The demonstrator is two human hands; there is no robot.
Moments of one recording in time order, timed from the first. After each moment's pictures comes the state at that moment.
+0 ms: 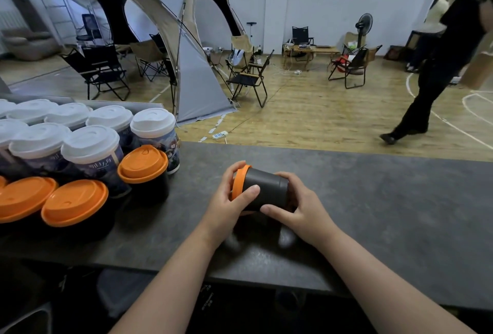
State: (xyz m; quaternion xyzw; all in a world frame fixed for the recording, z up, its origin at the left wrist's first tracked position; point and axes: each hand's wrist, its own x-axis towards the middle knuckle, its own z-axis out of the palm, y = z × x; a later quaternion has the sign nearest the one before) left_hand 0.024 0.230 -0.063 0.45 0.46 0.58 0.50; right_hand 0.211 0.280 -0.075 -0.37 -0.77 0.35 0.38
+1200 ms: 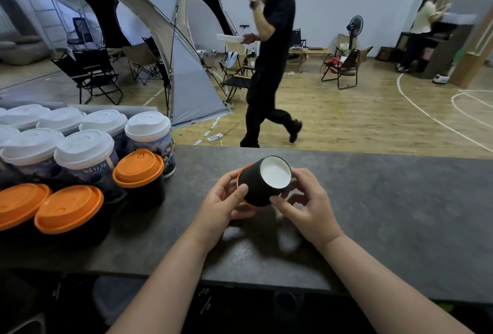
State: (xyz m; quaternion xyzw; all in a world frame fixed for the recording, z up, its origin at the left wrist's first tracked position) left_hand 0.013 0.238 -0.071 0.45 0.43 0.57 0.54; right_hand 0.216 0.279 -0.076 -0.32 -0.72 0.33 0.52
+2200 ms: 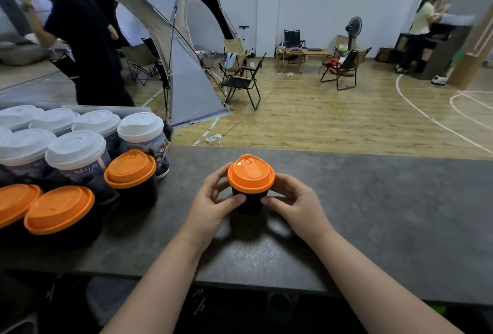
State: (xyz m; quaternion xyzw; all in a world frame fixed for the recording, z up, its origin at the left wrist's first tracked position) left_hand 0.016 0.237 -0.073 0.49 0.45 0.61 0.44; right_hand 0.218 0.287 -0.079 -0.34 -0.67 0.46 0.47
